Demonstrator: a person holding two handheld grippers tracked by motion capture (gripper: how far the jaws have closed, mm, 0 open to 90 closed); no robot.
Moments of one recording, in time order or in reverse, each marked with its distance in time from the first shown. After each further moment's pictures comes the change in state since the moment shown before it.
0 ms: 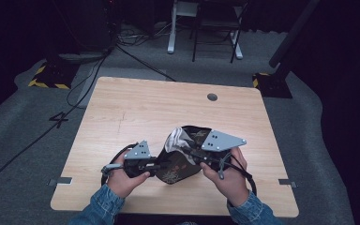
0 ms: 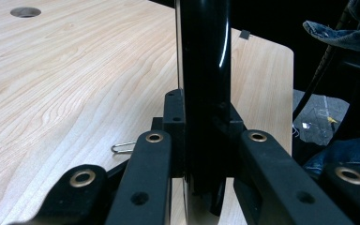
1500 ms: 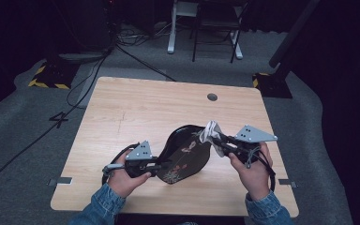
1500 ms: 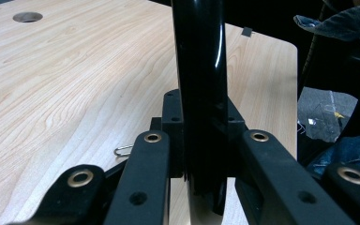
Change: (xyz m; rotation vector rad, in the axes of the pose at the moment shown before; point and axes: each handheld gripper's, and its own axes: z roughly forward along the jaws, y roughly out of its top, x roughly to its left) left arm -0.001 0.003 0.002 0.009 0.012 0.036; right arm -0.059 -0.050 -0.038 0.026 -0.187 0.162
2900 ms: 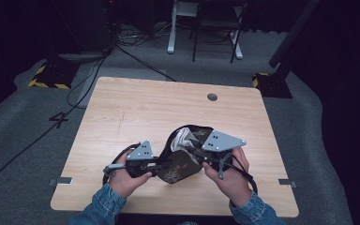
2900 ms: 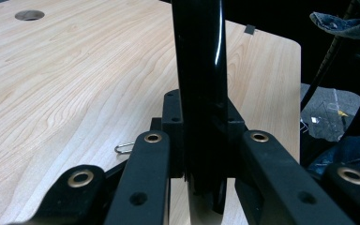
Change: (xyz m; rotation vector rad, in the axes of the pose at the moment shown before) left arm -0.001 0.001 0.002 0.010 0.007 -0.003; right arm 0.072 0.038 0.023 0.029 0.122 -0.196
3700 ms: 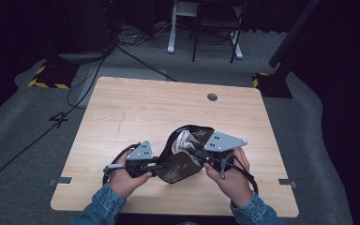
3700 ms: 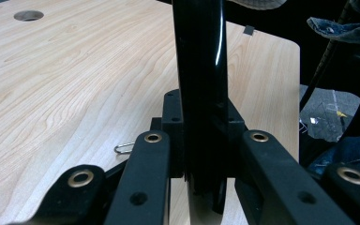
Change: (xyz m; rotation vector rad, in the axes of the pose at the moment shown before) left arm 0.000 0.000 0.000 -0.003 -0.003 0.000; right arm -0.007 -0.012 0.000 0.008 0.016 0.037
